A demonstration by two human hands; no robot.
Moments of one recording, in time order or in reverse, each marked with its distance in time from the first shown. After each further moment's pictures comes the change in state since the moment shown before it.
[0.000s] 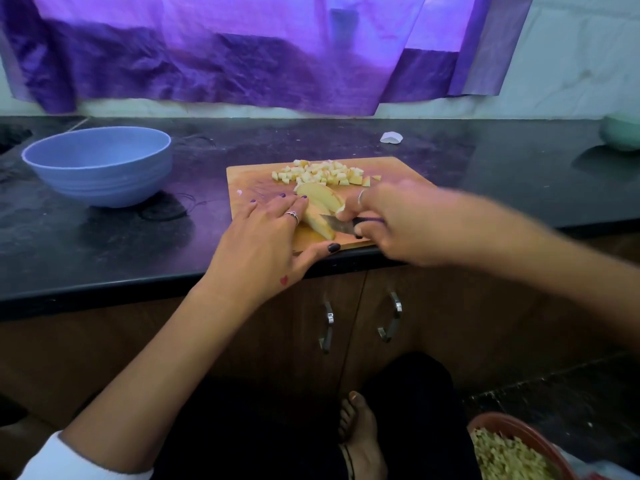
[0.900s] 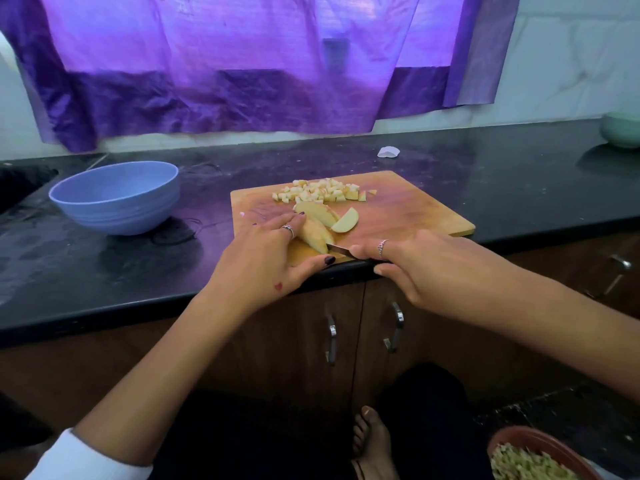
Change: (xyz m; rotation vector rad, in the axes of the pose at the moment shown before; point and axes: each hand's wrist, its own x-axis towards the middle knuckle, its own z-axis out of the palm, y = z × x) left_hand -0.001 0.002 -0.013 -0.162 -0.037 -0.019; right_hand -0.036 0.024 0.029 -0.066 0.077 -0.090
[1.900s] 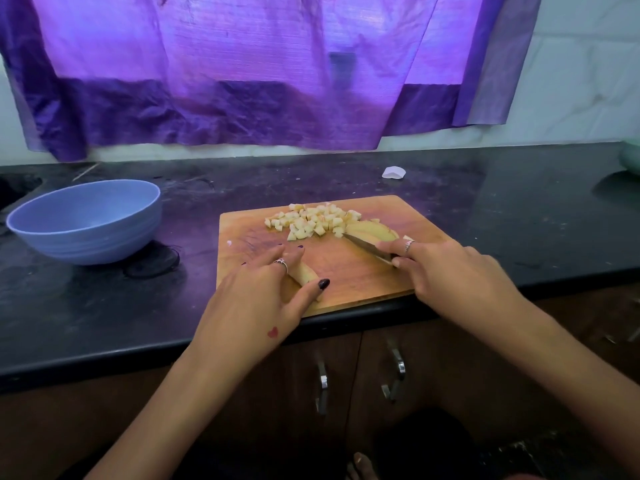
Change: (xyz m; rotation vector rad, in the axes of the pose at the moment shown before) left_hand 0.010 0.012 0.005 -0.189 -0.014 -0.221; right_hand 0.051 0.058 0.023 0.020 0.158 0.284
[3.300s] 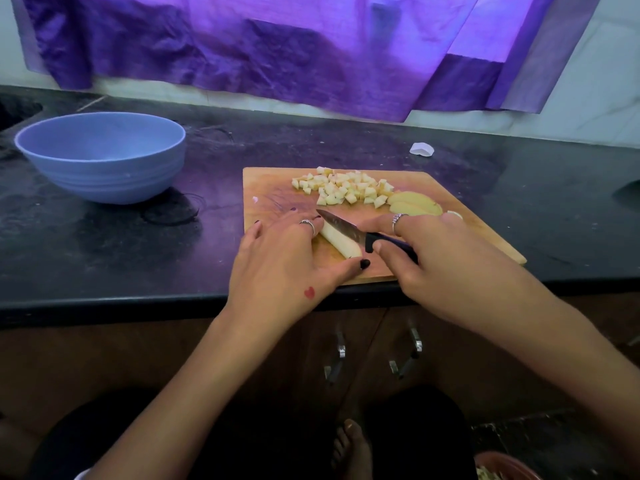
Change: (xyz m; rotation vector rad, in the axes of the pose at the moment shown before) left_hand -0.002 0.001 0.000 -0.048 0.066 -0.059; right_hand -0.012 -0.079 -0.031 0.182 -0.163 -0.139
